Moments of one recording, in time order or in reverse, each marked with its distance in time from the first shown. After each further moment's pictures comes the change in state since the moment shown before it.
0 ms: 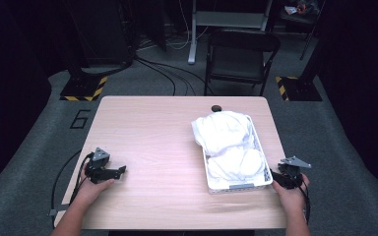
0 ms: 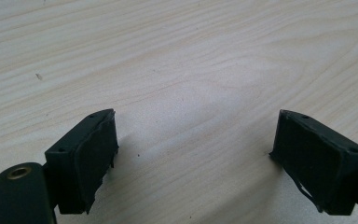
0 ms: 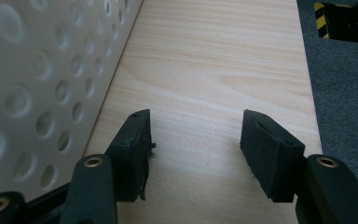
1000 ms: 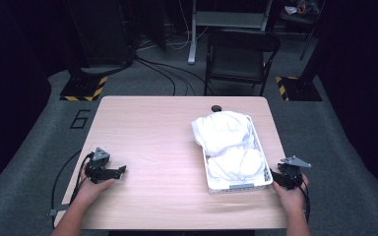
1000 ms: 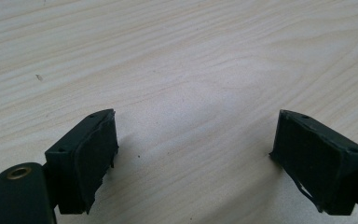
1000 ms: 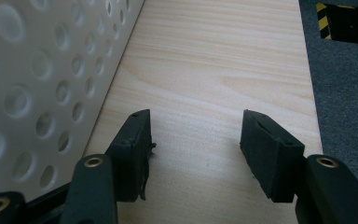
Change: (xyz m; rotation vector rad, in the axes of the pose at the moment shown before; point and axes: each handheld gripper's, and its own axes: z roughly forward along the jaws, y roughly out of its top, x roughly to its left) left arm 0.000 0.000 0.001 -0.002 0.001 0.005; right arm -0.001 0.001 0.000 0.001 0.007 -0.005
